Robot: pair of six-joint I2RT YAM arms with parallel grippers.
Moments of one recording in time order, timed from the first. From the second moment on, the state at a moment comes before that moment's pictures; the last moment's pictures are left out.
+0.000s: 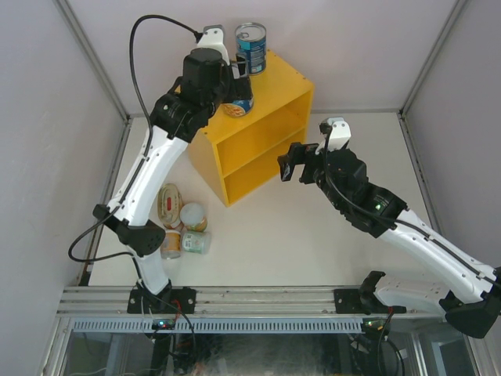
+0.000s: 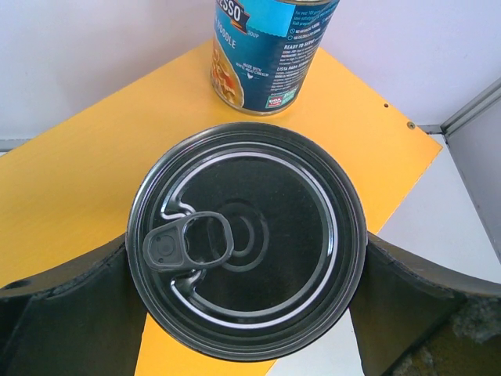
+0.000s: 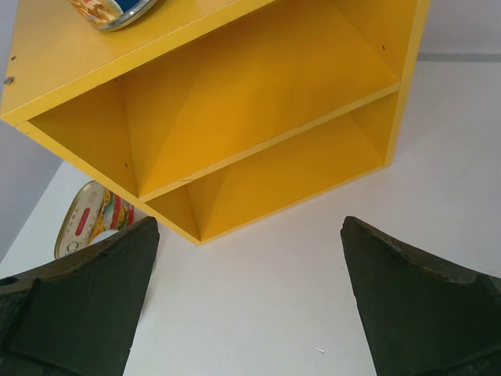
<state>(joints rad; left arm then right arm) -0.62 1.81 2.35 -0.80 -0.39 -0.31 0.82 1.06 1.17 -0.37 0.44 0.38</state>
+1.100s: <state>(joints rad) -0.62 1.78 2.28 -0.72 -0.38 -0.30 0.82 1.09 1.29 -0.35 0.44 0.34</state>
